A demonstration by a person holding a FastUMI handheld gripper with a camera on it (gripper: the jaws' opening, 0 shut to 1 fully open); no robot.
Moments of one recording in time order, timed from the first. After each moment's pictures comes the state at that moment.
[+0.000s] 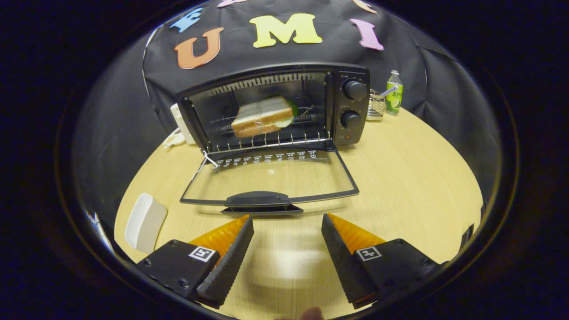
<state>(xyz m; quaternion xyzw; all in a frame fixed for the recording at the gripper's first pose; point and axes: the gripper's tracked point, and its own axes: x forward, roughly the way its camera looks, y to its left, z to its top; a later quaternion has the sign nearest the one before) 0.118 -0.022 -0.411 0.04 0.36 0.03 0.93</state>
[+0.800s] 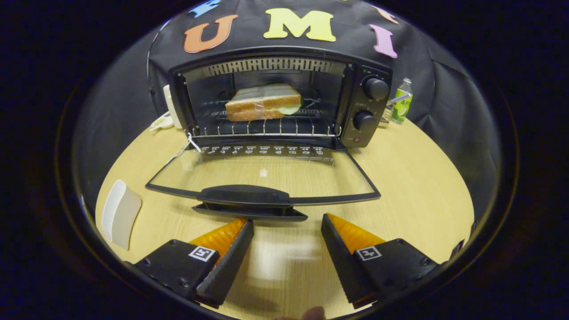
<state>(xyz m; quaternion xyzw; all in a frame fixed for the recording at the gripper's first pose) 0.140 -0.026 -0.429 -0.02 0.36 0.01 0.93</state>
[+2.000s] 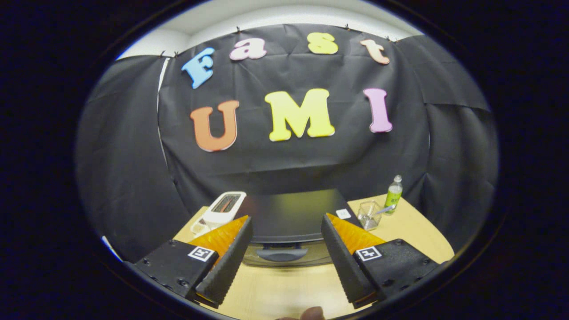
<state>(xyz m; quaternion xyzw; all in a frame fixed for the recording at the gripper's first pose) 0.132 -0.011 -0.102 0.04 0.11 0.04 0.99</state>
